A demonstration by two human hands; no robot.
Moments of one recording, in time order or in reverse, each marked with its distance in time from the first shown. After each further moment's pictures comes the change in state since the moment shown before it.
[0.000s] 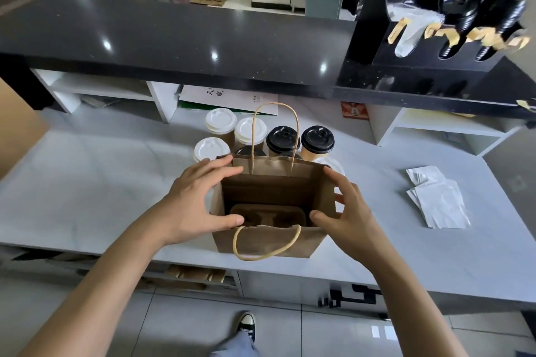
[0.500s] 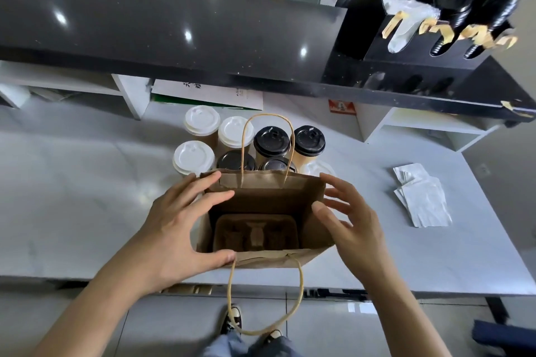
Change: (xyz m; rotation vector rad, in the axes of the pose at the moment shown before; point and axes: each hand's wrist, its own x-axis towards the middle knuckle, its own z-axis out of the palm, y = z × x) left_hand -0.001 -0.009 0.007 0.048 0.060 0.108; right_hand 0.005 -0.015 0.001 0.141 0.202 -0.009
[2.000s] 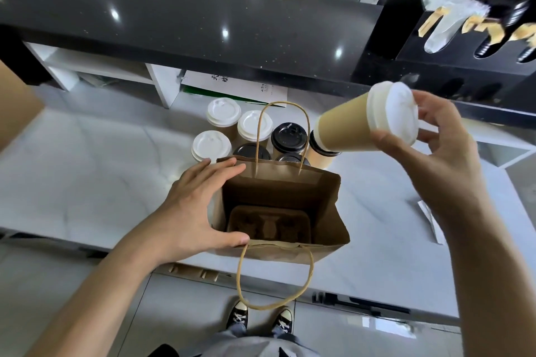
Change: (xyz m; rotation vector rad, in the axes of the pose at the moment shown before) left_hand 0.008 0.027 -0.004 -0.053 -0.069 -0.182; right_hand 0.067 -0.069 -0.071 -0.083 0.086 -0.205
